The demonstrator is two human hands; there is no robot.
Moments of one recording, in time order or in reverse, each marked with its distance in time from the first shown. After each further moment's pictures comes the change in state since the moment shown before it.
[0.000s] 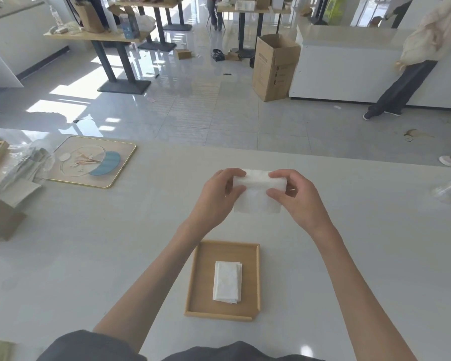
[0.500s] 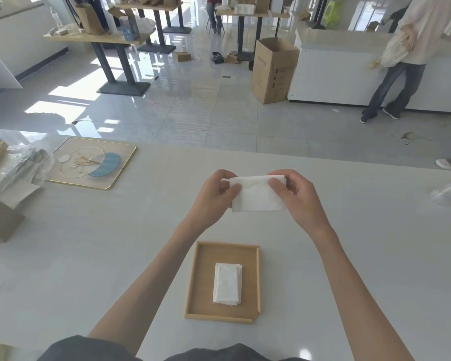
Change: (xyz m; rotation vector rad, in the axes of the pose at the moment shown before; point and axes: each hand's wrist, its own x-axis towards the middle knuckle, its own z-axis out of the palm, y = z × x) left_hand -0.005 0.003 -0.013 -0.308 -0.073 -0.202; right_hand 0.001 -0.008 0.006 0.094 0.021 -0.021
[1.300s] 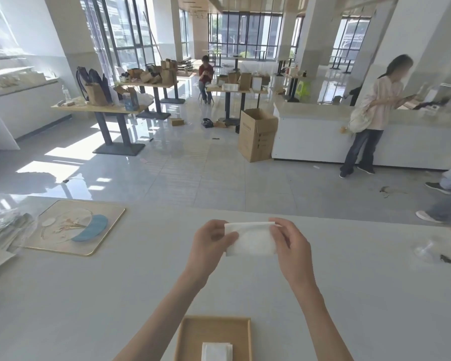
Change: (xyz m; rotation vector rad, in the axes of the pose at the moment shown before) left_hand 0.034 0.028 0.015 -0.236 0.156 0.003; right_hand 0.021 -0.009 -0.006 -0.036 0.318 -0.038
